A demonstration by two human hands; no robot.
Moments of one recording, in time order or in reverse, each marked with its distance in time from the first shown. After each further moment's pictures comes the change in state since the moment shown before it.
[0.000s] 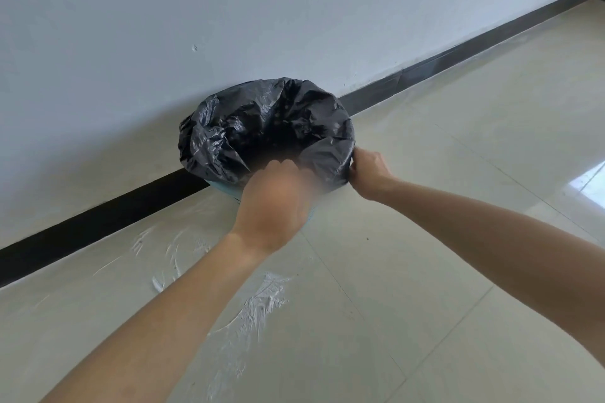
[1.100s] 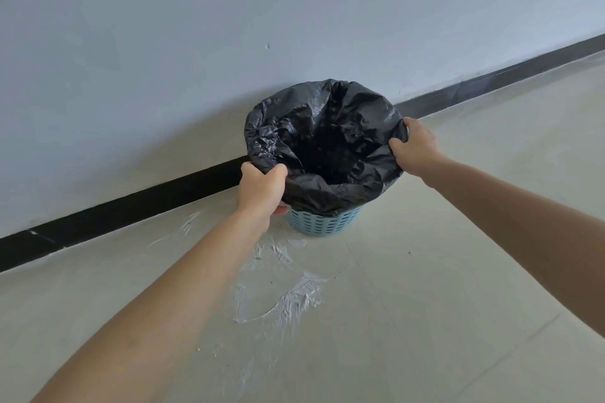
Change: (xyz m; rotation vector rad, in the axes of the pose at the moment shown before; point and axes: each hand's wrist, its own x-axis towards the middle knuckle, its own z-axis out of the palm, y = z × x) left_hand -0.014 -0.075 -0.022 -0.789 -0.027 -1.493; right_hand 0.025 -0.052 -0.027 0.283 0.060 0.113
